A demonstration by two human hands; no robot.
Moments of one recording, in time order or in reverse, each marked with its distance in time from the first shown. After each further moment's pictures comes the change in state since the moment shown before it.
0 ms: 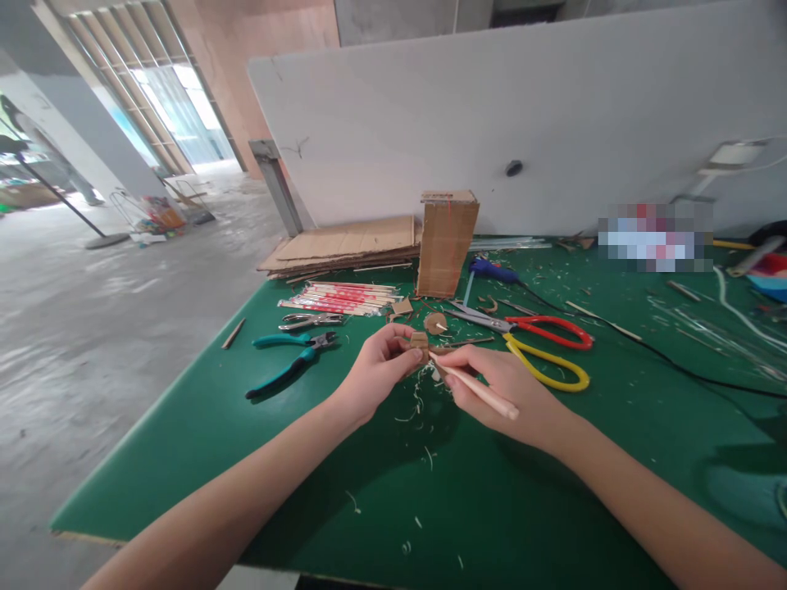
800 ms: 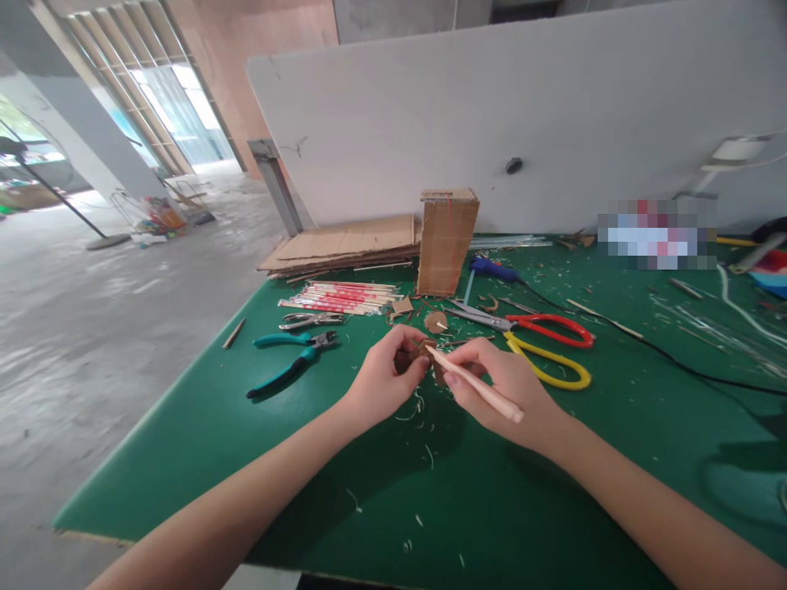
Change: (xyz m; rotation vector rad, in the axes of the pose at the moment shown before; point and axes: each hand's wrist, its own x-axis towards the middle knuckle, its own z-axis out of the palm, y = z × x) left_hand -0.001 -0.007 0.001 0.420 -0.024 0.228; right_hand -0.002 -0.007 0.004 0.000 0.108 0.022
